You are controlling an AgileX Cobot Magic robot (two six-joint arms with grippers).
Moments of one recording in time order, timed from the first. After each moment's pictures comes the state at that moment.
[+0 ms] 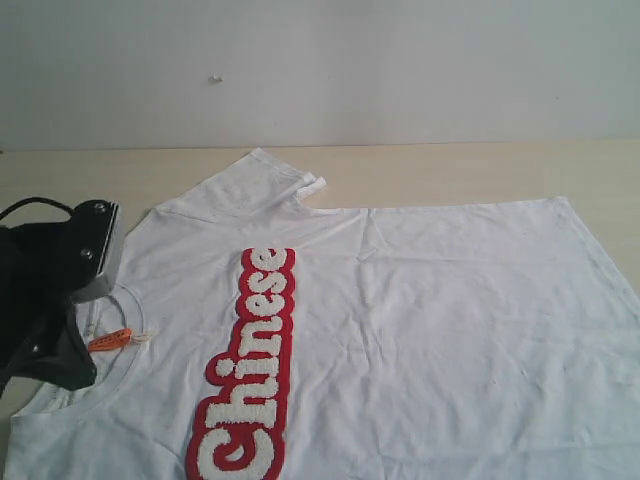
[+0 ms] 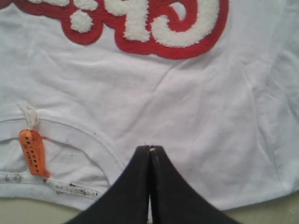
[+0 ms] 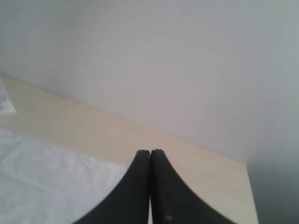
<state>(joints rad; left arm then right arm) -0.34 1.46 -0.84 -0.32 0.94 1.32 0.21 0.90 -1.07 -0.52 0.74 0.12</state>
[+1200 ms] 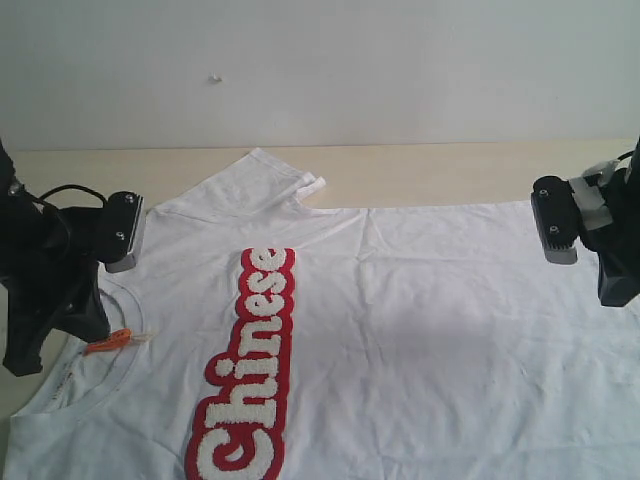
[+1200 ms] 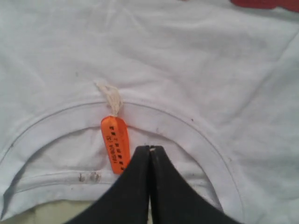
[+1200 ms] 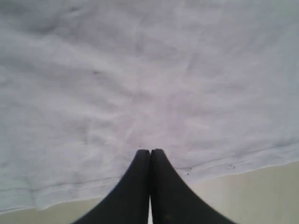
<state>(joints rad) -0.24 1.77 -1.01 -0.25 0.82 1.44 -0.07 1.78 -1.10 -0.11 0.95 -1.24</state>
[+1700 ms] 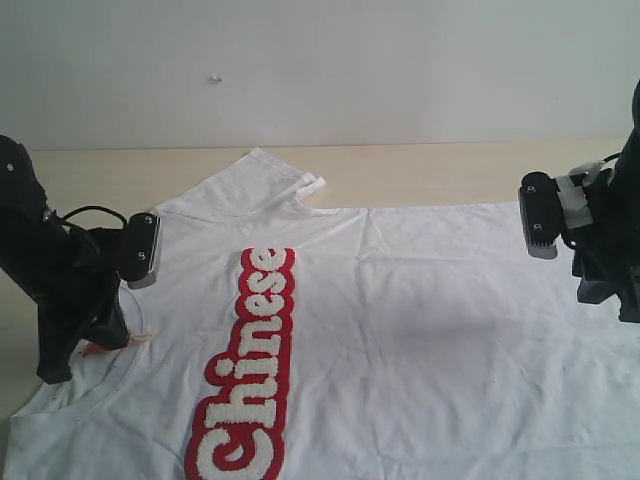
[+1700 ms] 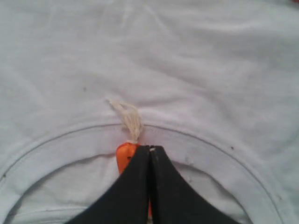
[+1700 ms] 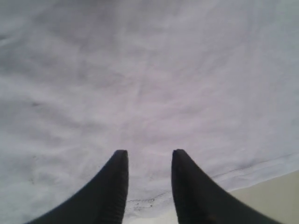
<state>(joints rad) -0.24 1.89 -1.02 -0.29 0.69 1.49 -0.08 1.84 -1.10 -0.08 0.79 -1.25</state>
